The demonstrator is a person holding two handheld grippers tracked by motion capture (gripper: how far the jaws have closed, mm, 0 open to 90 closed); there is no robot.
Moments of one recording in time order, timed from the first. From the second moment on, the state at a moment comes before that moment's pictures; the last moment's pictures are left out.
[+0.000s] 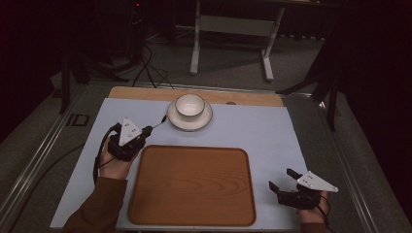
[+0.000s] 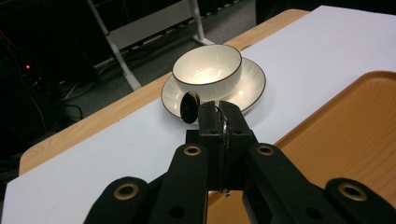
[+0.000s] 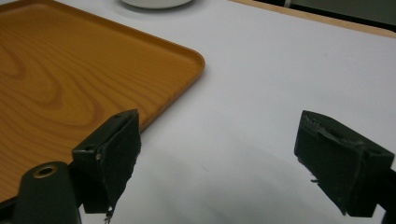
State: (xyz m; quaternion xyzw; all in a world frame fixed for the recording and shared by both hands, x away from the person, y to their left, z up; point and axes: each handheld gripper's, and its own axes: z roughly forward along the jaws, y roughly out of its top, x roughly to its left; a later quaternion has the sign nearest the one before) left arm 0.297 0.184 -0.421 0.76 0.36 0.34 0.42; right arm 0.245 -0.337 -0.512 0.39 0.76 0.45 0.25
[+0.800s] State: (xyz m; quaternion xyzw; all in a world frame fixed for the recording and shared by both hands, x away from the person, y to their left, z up) left arm 0.271 0.202 -0.439 0.76 0.38 0.34 0.40; right arm 0.245 -0.337 -0.512 0.39 0.76 0.45 0.25
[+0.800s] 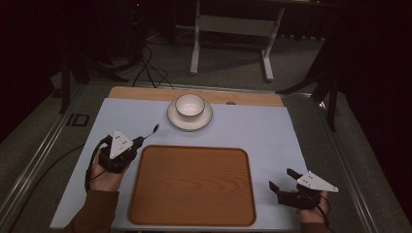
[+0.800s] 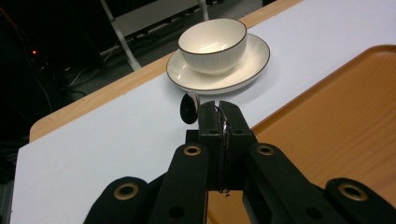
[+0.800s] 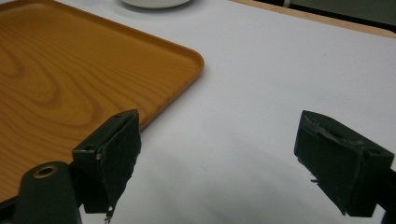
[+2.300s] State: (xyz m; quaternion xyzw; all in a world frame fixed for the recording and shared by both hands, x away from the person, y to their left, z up) left arm 0.220 0.210 -0.469 0.79 0.38 0.31 0.38; right arm 0.246 -0.336 -0.512 0.39 0.76 0.45 0.25
